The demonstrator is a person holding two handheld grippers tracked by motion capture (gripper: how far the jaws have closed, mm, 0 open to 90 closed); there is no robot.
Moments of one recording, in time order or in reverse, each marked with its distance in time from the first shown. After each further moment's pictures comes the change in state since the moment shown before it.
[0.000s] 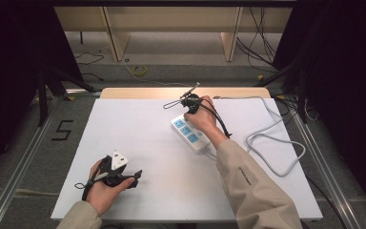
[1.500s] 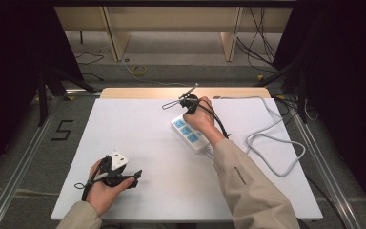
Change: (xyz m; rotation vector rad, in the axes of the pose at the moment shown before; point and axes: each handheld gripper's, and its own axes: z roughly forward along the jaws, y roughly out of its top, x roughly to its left) left arm 0.000 0.000 -0.001 -0.003 0.003 -0.004; right arm 0.003 0.001 0.006 0.007 -0.006 0.015
